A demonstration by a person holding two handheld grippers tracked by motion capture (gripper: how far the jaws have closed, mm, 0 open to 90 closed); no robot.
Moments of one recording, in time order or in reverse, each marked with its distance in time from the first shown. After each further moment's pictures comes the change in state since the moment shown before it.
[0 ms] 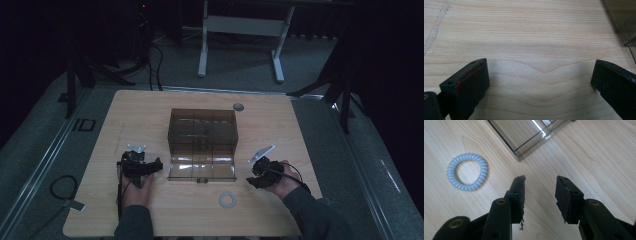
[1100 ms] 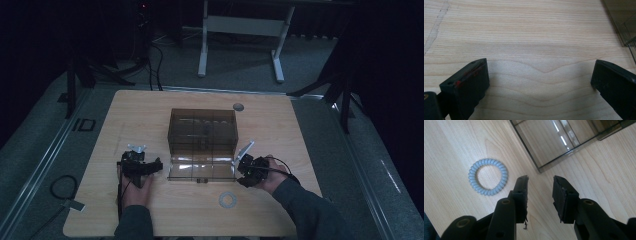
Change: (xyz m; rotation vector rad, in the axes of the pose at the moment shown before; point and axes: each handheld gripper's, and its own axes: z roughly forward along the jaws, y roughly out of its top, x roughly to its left) left arm 0.000 0.000 0.000 0.000 0.000 -0.001; right arm 0.022 0.038 0.005 0.120 0.045 -0.151
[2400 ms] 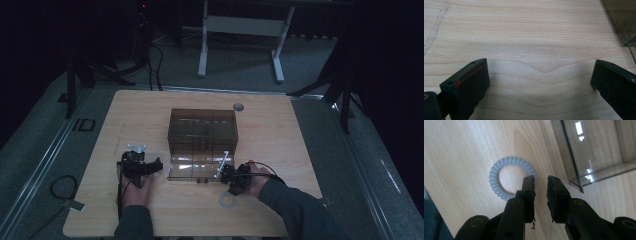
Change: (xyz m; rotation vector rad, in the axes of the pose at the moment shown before) left arm 0.000 0.000 0.000 0.000 0.000 0.001; right arm 0.033 0.028 0.030 0.176 0.052 -0.176
